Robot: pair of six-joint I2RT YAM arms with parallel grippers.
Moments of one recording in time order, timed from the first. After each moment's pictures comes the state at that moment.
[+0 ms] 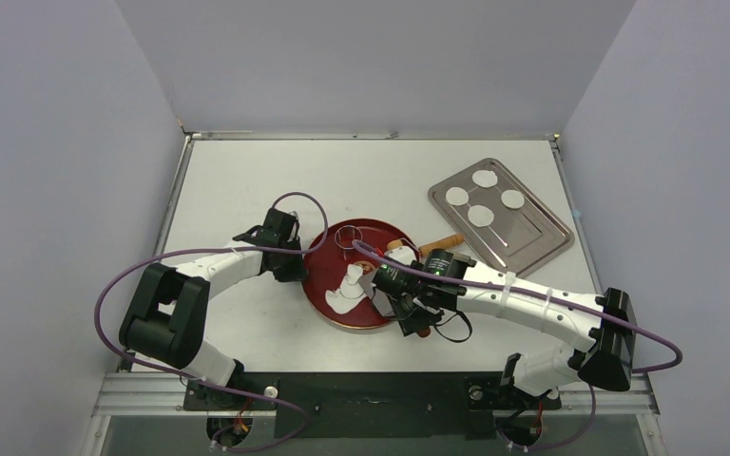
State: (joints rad) left arm -0.38 1.53 0.78 -0.36 0.06 -0.54; right arm 1.15 1.39 1.23 -1.23 0.15 0.69
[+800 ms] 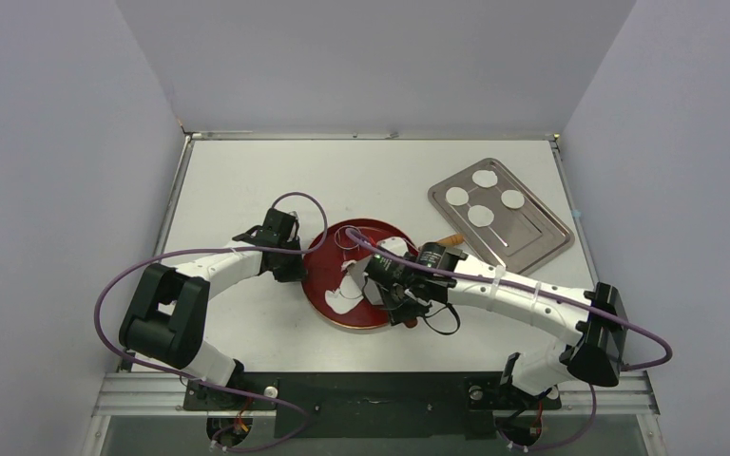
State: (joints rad) left arm -0.38 1.53 0.78 -0.36 0.06 -0.54; right arm 1.12 1.45 1.26 -1.15 0.15 0.69
